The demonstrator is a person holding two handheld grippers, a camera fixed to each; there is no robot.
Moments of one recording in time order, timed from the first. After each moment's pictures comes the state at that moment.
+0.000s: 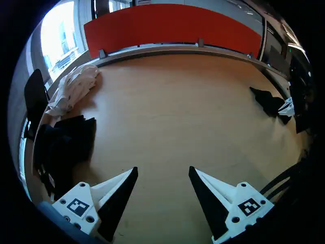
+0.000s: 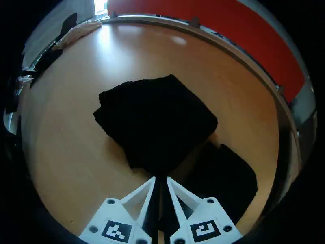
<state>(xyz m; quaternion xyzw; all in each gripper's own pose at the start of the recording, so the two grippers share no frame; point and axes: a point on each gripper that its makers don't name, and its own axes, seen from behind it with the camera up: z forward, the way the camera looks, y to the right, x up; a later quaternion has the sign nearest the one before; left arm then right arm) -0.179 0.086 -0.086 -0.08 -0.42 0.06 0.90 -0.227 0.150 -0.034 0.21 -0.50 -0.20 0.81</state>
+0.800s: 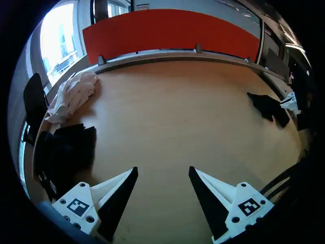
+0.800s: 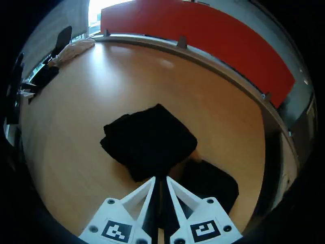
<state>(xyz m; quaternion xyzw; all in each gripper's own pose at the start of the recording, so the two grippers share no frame) -0.163 0.089 -0.073 -0.09 -0.39 0.06 0.91 -0.165 0.138 -0.011 0.18 -0.44 -0.18 0.86</state>
